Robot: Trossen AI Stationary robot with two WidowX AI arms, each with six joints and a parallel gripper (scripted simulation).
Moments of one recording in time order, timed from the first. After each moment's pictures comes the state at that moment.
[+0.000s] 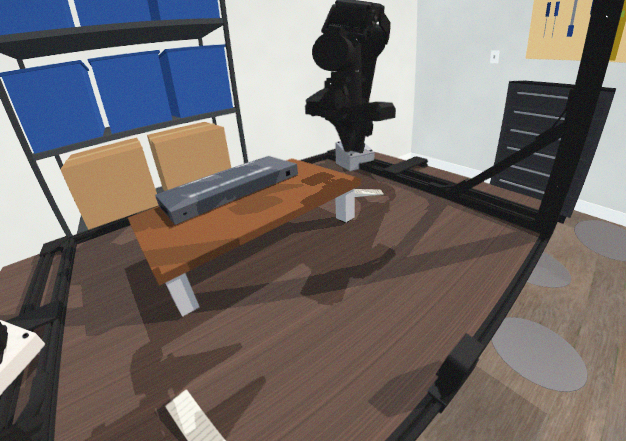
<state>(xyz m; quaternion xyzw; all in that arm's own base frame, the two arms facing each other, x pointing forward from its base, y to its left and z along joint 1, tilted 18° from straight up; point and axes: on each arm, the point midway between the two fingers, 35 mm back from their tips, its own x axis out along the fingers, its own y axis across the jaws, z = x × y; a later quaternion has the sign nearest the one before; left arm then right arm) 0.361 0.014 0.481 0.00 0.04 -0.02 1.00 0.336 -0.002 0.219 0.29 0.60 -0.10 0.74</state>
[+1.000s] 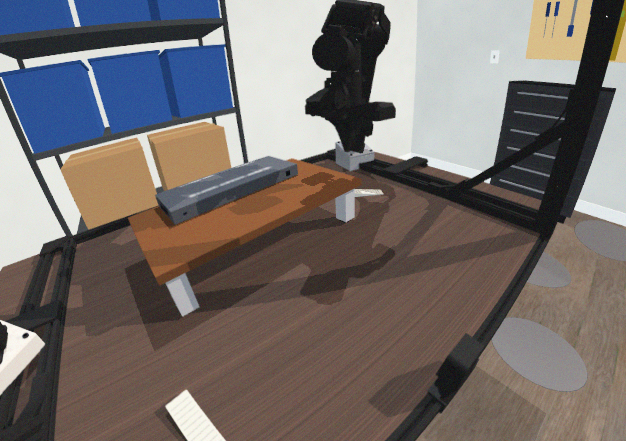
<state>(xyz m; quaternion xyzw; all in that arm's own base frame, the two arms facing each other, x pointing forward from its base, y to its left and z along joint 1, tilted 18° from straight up) 0.226 0.011 0.718 0.04 -0.43 0.01 0.90 0.336 -0.002 0.219 0.29 0.60 -0.10 0.74</state>
